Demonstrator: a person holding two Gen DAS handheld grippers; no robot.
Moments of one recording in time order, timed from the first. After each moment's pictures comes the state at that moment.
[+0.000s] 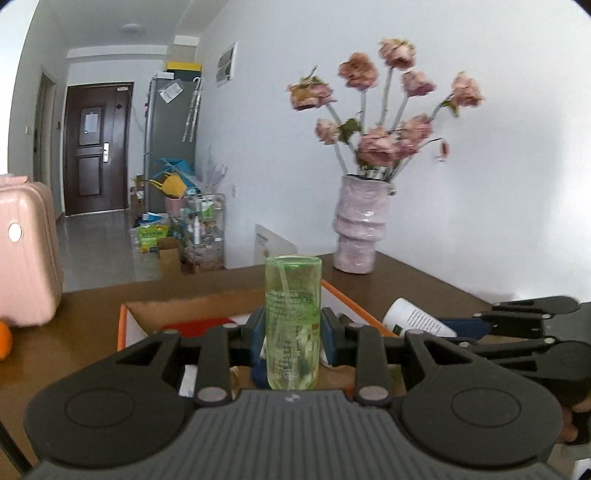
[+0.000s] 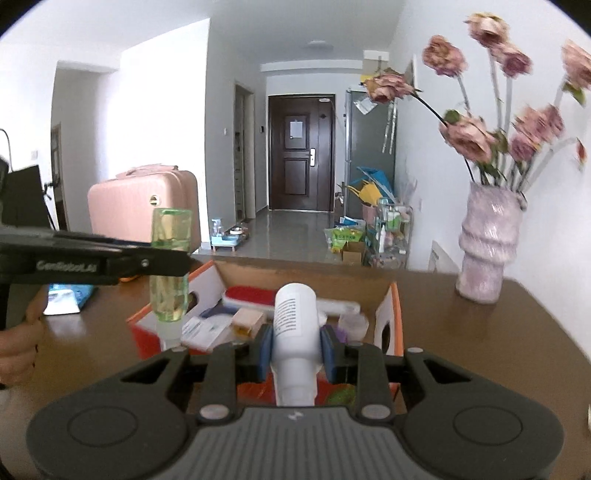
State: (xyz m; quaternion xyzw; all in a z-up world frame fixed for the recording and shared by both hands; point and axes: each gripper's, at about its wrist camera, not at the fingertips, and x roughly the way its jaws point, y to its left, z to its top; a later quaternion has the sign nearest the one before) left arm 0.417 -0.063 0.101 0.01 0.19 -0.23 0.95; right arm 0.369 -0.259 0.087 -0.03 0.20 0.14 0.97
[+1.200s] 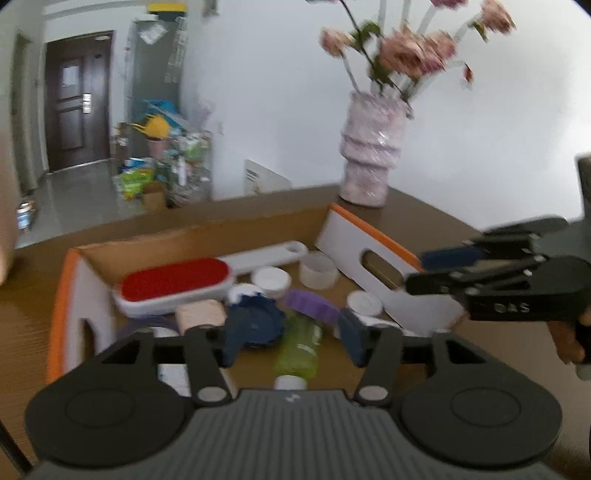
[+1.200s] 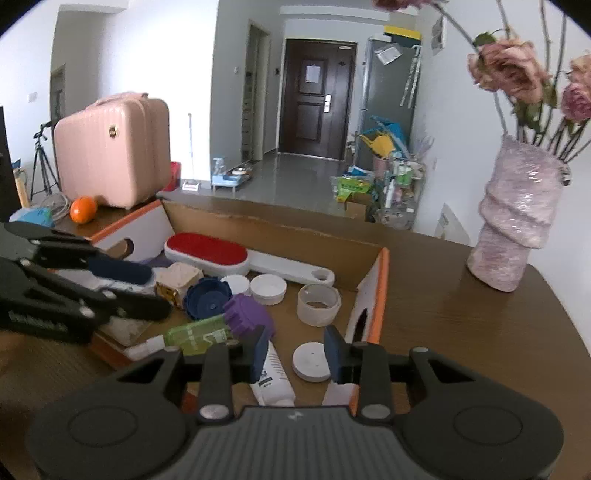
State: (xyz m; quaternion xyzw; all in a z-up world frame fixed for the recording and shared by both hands) left arm 0.490 -0.072 0.031 0.03 0.28 -0.25 0.93; right arm 0.479 -0.286 0.045 -0.08 0.29 0.15 0.94
